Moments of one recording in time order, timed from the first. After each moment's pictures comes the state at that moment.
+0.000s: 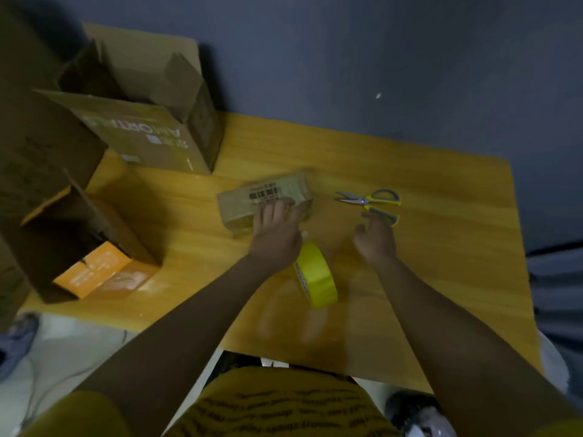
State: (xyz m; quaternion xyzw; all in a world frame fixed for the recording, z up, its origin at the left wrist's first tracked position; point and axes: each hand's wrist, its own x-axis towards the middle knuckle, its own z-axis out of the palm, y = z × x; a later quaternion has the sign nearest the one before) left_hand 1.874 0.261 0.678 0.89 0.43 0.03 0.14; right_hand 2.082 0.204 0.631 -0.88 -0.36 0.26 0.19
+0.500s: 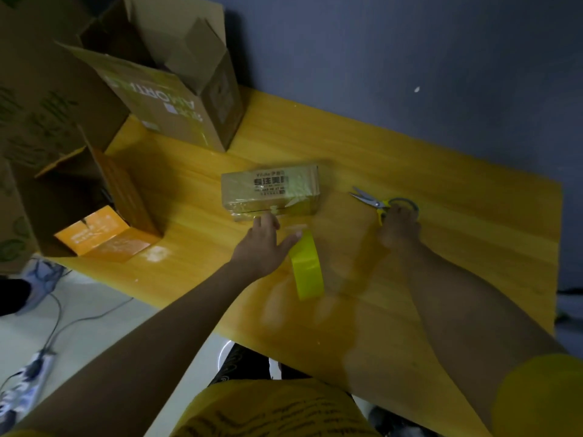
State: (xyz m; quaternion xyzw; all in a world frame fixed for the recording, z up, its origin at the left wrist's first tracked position) left_hand 1.869 0.240 0.667 0.70 0.61 0.01 0.38; right_hand 2.151 0.246 0.599 -0.84 -0.46 0.25 -0.11
